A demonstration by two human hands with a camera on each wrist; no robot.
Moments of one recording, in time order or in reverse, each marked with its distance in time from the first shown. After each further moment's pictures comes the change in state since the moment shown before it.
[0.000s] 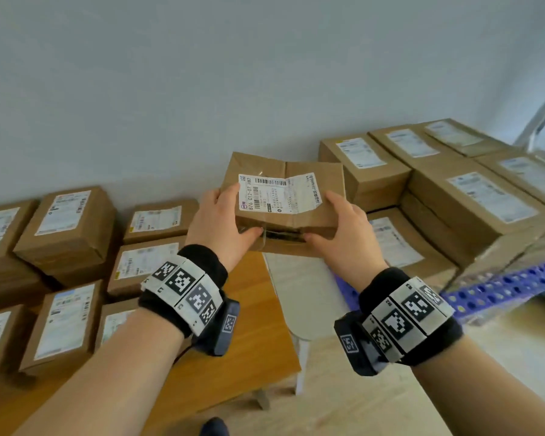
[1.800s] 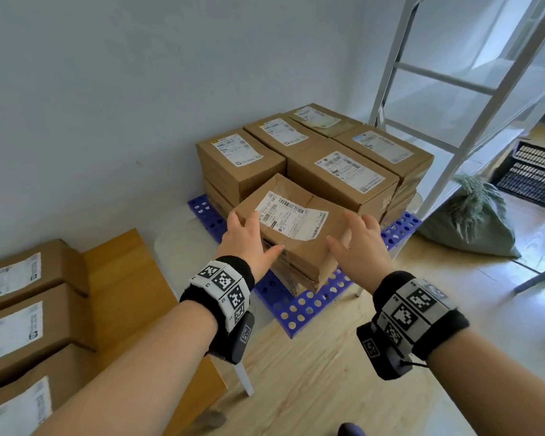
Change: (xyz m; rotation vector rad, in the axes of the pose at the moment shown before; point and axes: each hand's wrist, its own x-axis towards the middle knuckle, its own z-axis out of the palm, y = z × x) left_hand 0.017 0.144 0.138 -0.001 -0.471 0.135; right_hand -0.033 0.128 -0.104 -0.138 0.157 0.476
